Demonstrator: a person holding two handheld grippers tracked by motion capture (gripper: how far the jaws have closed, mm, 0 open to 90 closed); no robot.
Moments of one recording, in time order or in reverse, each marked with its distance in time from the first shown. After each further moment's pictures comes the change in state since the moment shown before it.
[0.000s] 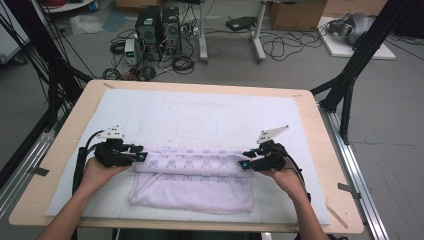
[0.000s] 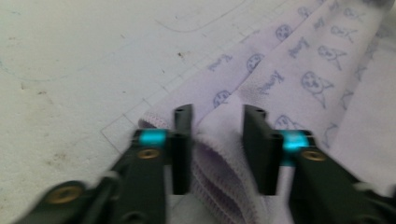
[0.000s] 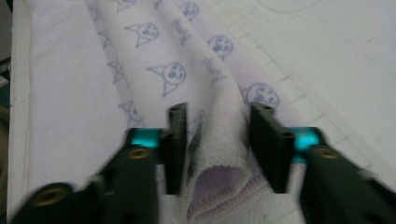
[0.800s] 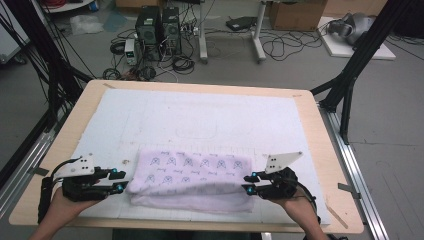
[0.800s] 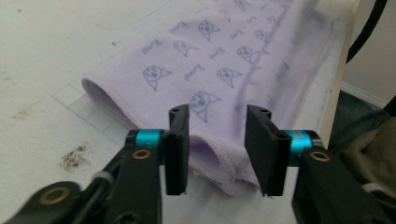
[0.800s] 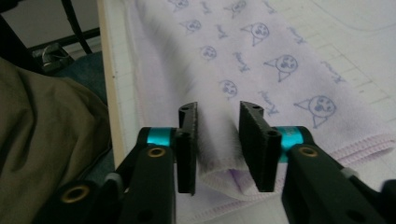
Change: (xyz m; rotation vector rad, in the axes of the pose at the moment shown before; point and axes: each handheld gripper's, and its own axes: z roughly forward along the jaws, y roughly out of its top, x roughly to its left) left arm -0.059 -0.043 -0.075 -0.064 -0.067 0.144; right arm 0.079 -0.026 -0.037 -0.089 0.040 -0.135
